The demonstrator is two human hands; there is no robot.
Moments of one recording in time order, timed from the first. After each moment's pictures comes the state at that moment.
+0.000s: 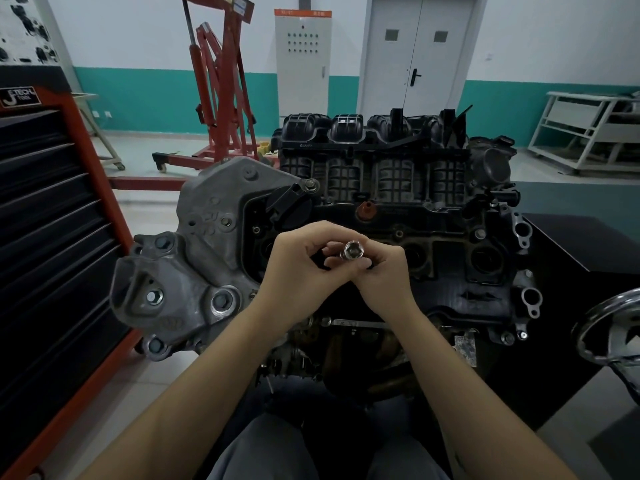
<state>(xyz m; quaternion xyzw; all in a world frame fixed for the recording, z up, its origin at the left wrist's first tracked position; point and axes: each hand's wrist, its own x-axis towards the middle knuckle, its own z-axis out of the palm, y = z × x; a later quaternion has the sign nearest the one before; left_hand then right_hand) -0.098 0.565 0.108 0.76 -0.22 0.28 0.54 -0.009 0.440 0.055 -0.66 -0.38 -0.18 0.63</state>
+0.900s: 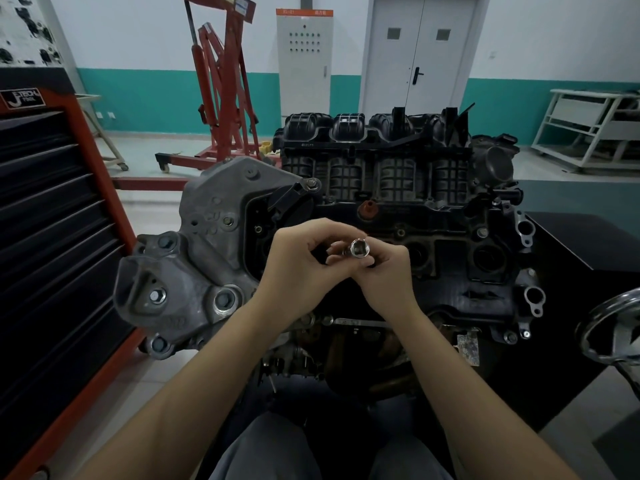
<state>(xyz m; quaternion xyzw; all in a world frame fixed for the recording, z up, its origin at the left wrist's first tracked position) -0.097 0.568 0.110 0.77 -0.22 0.29 0.52 -0.012 0.440 0.055 -0.64 -0.37 -0.17 0.65</state>
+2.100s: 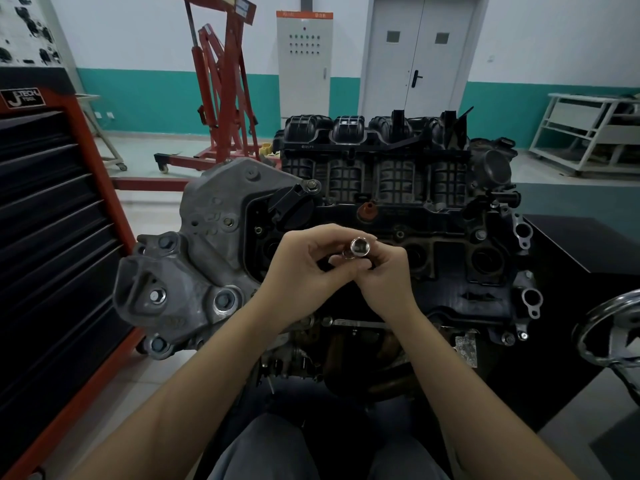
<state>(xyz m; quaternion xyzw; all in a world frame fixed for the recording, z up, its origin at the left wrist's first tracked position) -0.099 0.567 0.111 0.75 -0.25 0.25 0.56 -0.012 0.439 0.056 -0.64 -0.38 -0.17 0.65</state>
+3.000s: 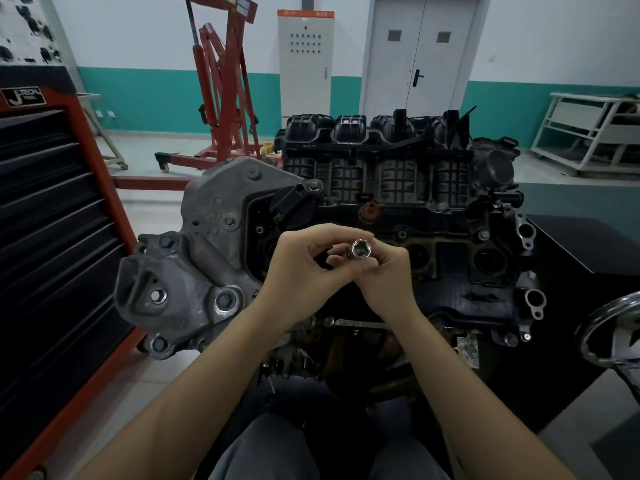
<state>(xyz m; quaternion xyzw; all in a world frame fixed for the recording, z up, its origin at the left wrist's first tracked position) -0.098 0.565 0.108 0.75 -0.24 0.27 0.56 -0.014 0.442 0.057 -0.64 -0.38 -0.16 0.65</state>
